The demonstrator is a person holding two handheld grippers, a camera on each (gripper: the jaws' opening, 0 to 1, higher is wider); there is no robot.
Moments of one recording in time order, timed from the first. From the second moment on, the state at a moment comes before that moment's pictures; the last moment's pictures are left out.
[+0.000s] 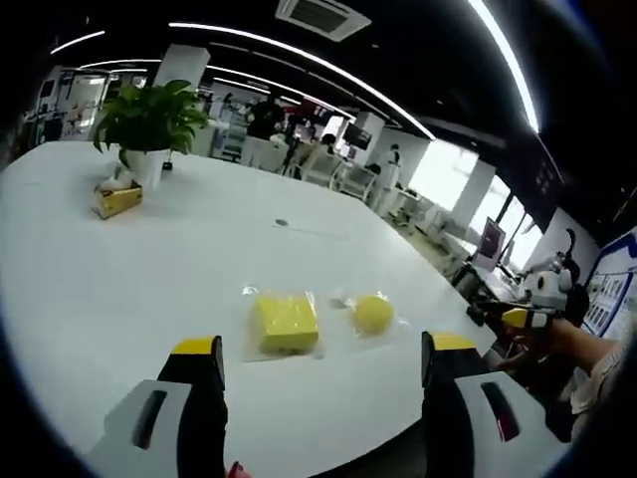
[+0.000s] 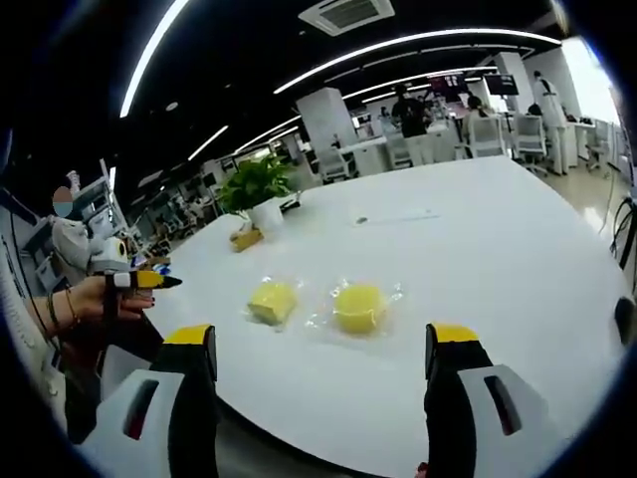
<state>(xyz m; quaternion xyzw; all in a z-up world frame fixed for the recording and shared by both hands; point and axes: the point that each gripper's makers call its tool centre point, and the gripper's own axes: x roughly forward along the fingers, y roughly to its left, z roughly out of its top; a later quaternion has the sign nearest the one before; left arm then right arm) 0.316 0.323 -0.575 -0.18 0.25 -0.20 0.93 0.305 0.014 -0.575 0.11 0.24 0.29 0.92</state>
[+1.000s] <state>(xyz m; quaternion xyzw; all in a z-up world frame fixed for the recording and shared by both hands) 0.456 0.320 -0.665 -0.30 0.31 -0.20 0.88 0.344 0.022 -0.600 0.10 0.29 0.28 0.91</state>
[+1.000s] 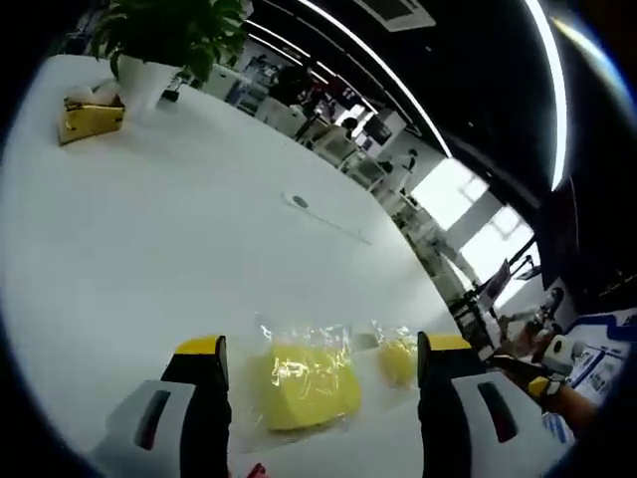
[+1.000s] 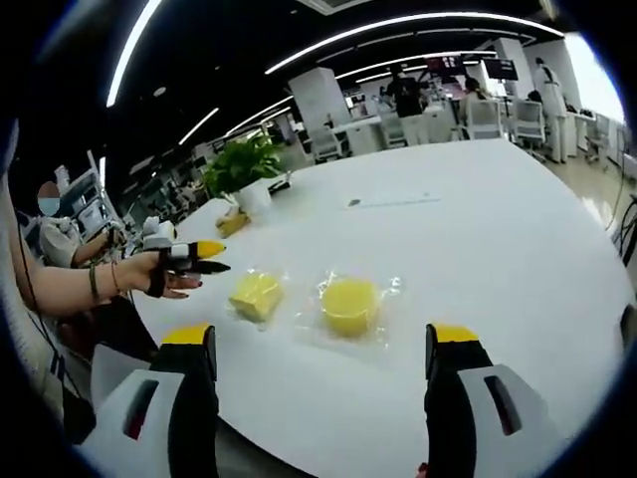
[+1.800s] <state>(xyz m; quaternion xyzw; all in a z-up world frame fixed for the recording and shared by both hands) 0.485 0.309 -0.715 -0.44 0.33 -0.25 0.80 0.344 0.023 -0.604 0.09 0.31 0.25 0.92</state>
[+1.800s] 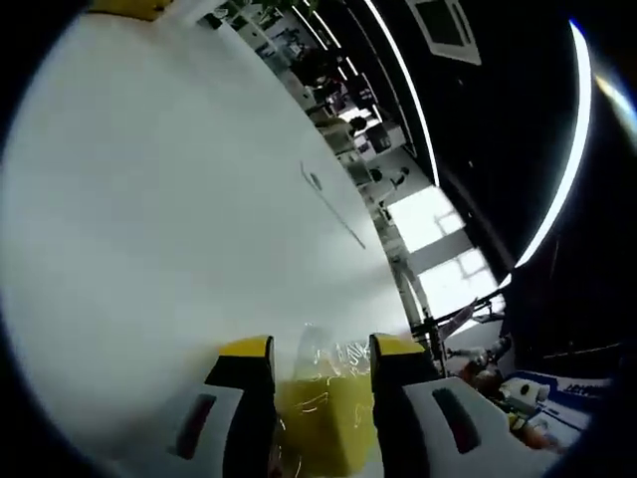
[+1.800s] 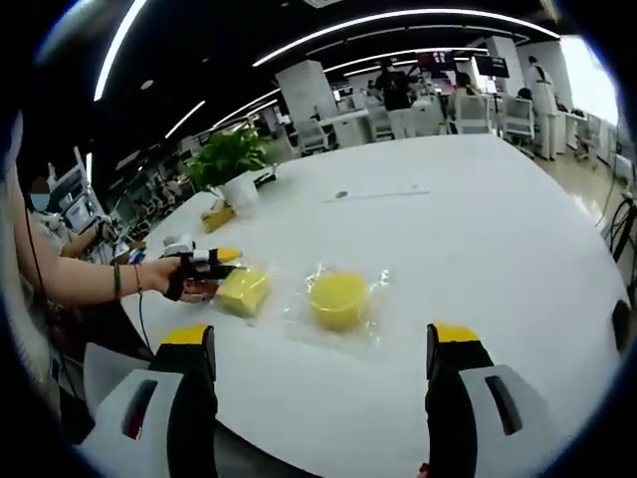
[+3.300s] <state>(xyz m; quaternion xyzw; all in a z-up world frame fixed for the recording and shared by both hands) 0.452 0.264 -0.649 -0.29 0.28 -0.31 0.86 0.346 0.040 -0.587 0.08 0.28 0.29 0.91</state>
